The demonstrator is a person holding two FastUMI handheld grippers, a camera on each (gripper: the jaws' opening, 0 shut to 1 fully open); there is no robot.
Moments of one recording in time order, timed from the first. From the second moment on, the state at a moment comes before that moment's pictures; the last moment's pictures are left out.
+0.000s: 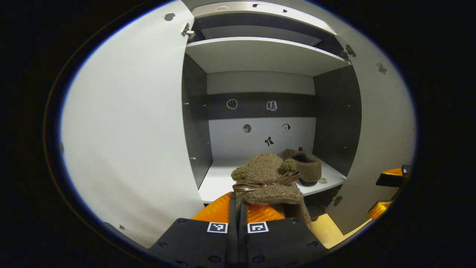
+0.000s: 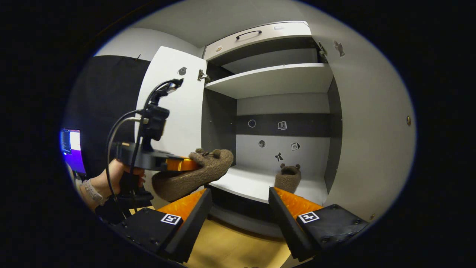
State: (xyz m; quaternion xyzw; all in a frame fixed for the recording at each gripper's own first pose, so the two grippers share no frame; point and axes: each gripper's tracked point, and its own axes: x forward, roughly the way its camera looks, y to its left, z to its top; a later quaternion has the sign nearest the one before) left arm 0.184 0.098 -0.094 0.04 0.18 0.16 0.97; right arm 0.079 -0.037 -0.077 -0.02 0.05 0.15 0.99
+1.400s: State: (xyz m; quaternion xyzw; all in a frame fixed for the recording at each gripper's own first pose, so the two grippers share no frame) left arm 0.388 0.184 -0.194 0.08 0.28 0.16 0.94; right arm 0.089 -0.041 -0.096 -0.01 0.08 0.16 0.98
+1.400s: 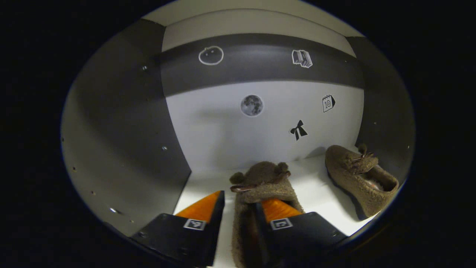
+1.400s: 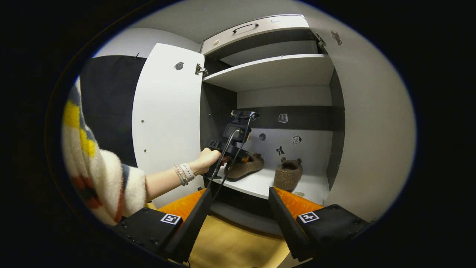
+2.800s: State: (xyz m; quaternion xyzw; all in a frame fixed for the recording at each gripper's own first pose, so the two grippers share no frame) left arm 0.027 0.012 0.038 0.03 -0.02 -0.05 1.00; right arm -0.052 -0.078 -0.001 -0.04 -0.01 -0.06 1.00
